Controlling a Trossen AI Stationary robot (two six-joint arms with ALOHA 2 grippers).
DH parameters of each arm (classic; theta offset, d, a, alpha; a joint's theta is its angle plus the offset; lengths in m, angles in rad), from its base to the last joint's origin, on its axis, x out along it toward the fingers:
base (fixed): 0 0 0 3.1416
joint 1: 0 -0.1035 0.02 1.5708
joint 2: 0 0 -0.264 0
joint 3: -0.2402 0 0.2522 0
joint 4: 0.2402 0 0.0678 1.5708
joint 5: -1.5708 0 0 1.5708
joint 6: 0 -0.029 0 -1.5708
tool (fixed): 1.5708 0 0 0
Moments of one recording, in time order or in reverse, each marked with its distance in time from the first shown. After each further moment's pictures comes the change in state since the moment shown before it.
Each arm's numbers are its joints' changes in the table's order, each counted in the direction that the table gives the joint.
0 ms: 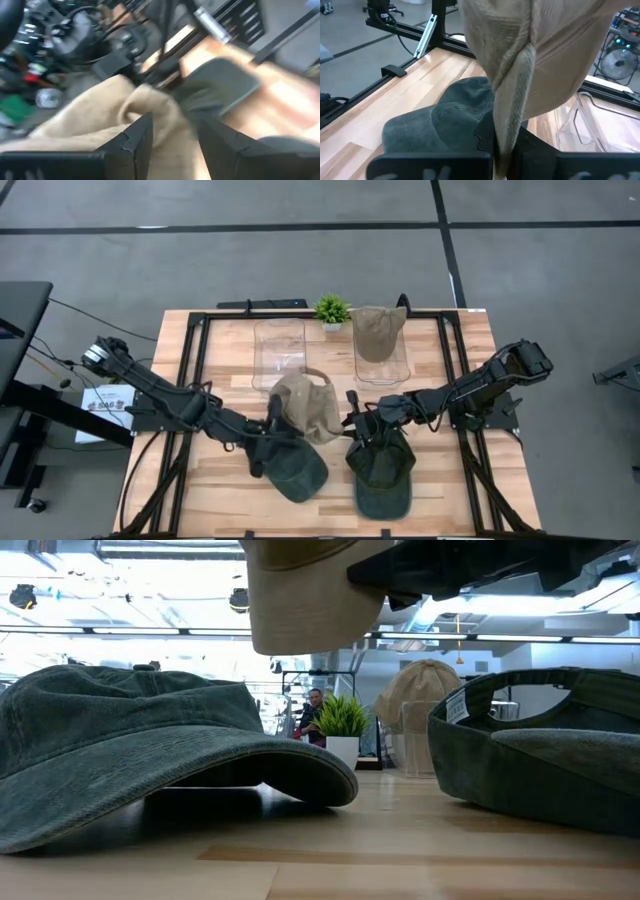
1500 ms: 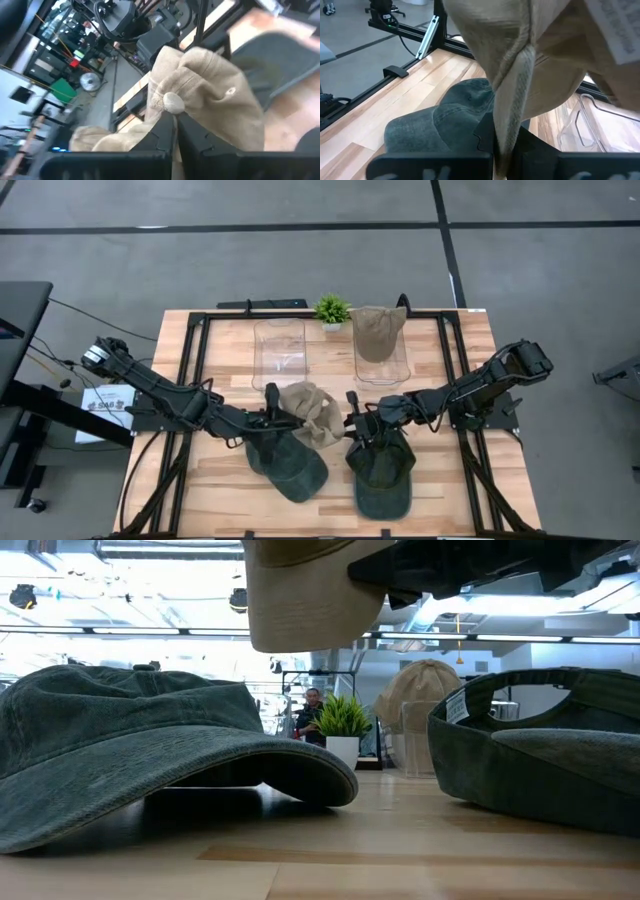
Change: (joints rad) left arm -0.025 0.002 0.000 -0.024 0.160 -0.058; right arm -0.001 0.000 0.000 -0.004 0.003 0.003
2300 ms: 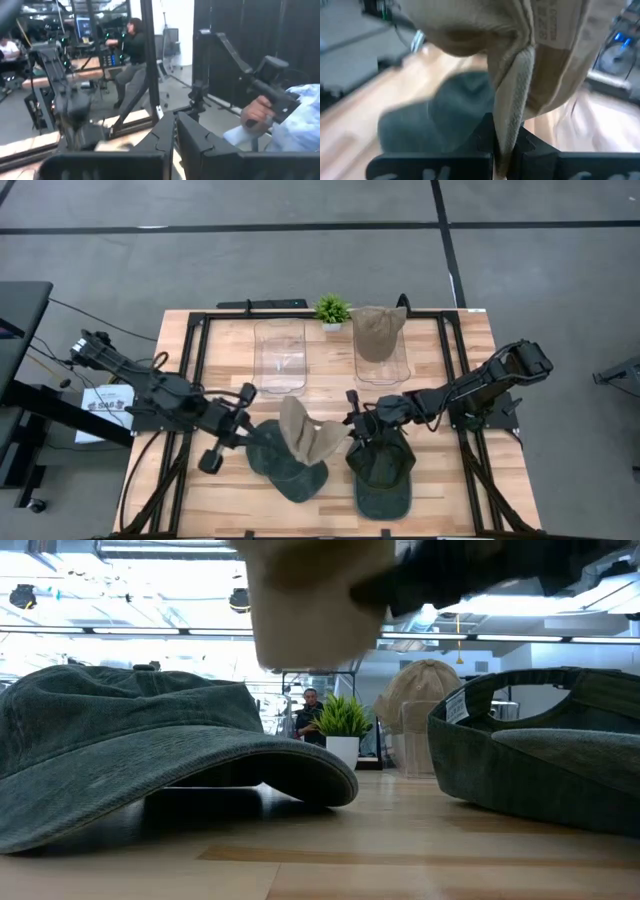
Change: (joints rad) left arm 0.030 -0.236 -0.005 -0.067 -0.445 0.537; right arm 0.003 0.001 0.003 0.027 -0.008 0.008
